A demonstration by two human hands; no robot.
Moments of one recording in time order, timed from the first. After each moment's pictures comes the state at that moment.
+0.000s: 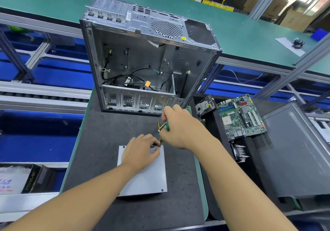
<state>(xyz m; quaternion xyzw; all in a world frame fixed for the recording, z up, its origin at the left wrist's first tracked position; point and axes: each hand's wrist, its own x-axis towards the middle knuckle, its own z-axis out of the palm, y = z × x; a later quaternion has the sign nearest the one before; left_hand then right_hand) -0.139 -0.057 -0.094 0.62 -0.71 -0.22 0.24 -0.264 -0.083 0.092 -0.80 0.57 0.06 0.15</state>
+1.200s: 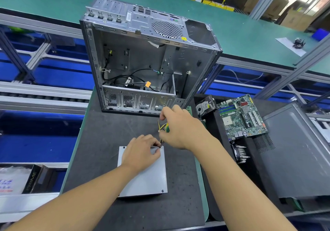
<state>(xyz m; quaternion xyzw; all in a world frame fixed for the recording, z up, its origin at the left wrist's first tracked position) -0.139 -0.056 -0.092 0.63 -0.71 -0.22 0.23 -0.262 -0.086 0.091 -0.80 0.57 0.08 0.14</state>
